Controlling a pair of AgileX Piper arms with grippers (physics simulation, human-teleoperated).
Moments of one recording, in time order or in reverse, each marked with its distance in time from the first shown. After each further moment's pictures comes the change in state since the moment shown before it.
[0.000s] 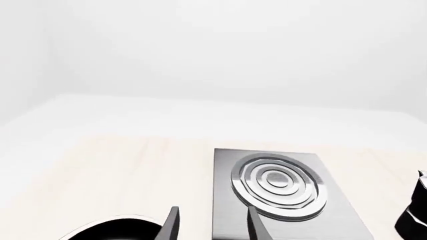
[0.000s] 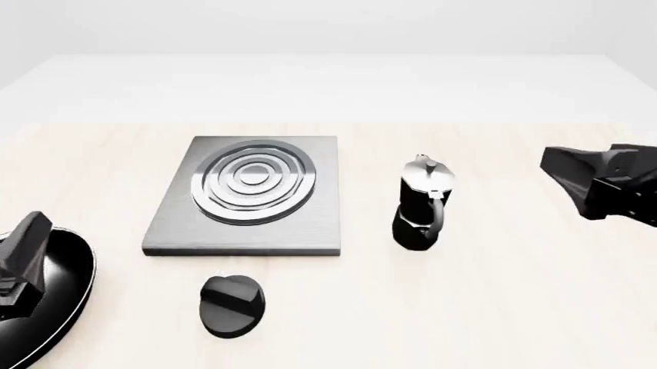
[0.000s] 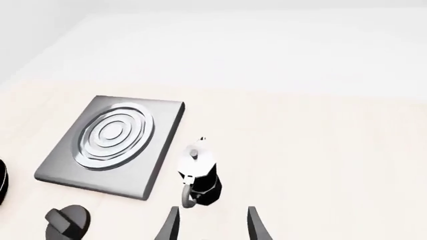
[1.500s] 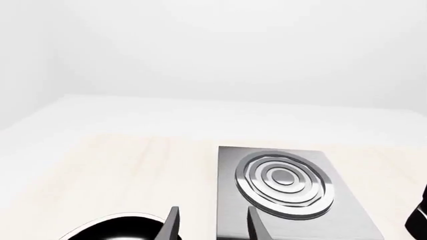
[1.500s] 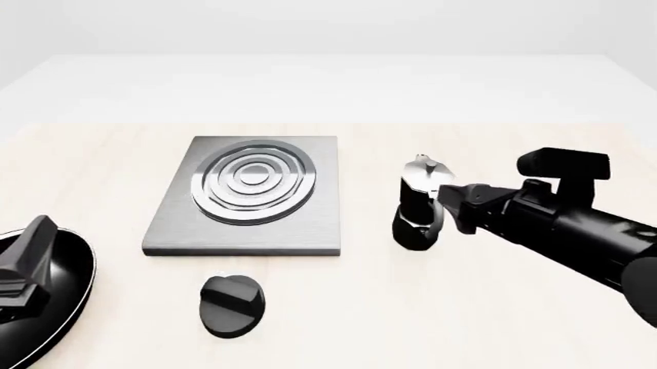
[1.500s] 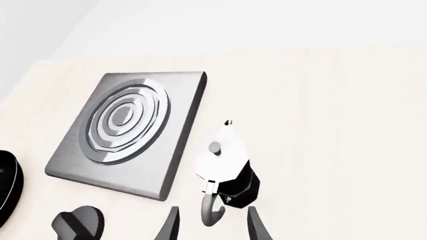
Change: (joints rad) left arm 0.014 0.042 0.041 -0.080 0.015; right arm 0.132 0.497 0.166 -0.551 0.188
